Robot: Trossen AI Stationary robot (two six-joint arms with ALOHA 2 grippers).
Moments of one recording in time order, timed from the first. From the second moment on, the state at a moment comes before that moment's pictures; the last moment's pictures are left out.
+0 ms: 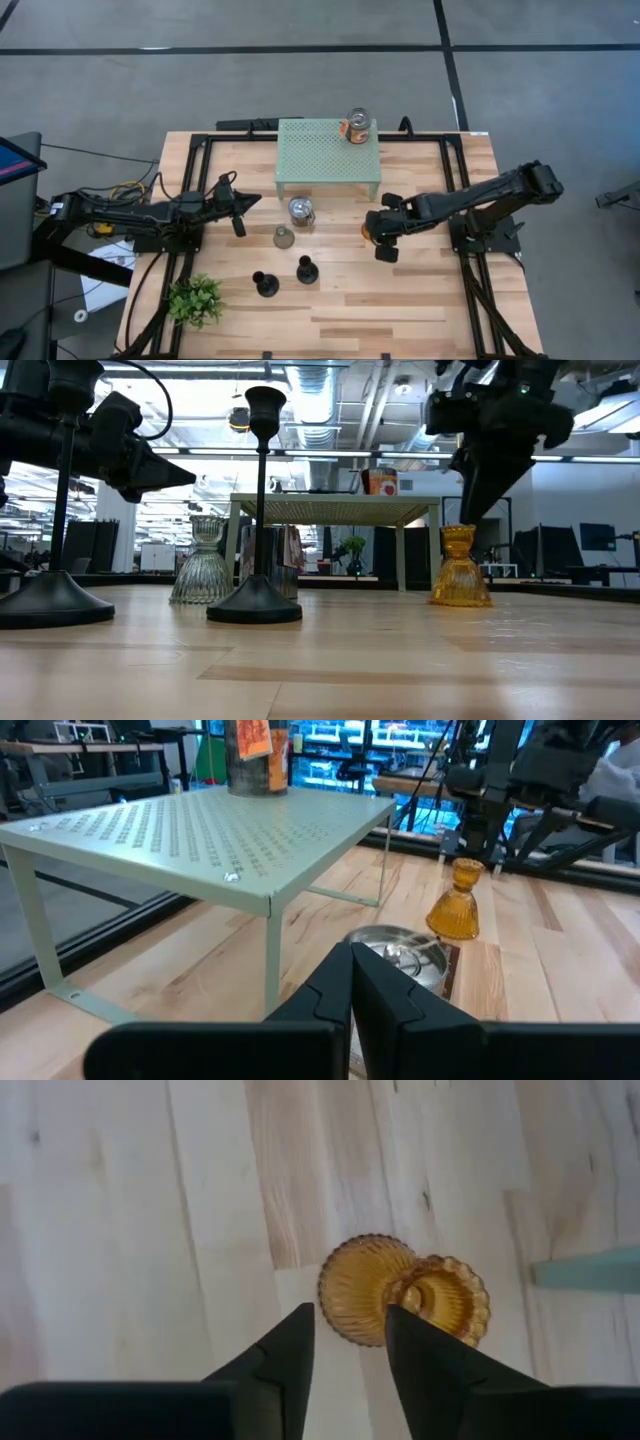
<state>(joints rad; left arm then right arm) 0.01 0.36 0.01 0.40 -0.35 -0.06 0.19 1.46 0.98 -0.76 0.22 0.29</state>
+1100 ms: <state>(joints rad) 0.01 0.38 0.01 0.41 -0.35 -0.06 0.16 1.49 1.04 -0.79 0.31 0.20</state>
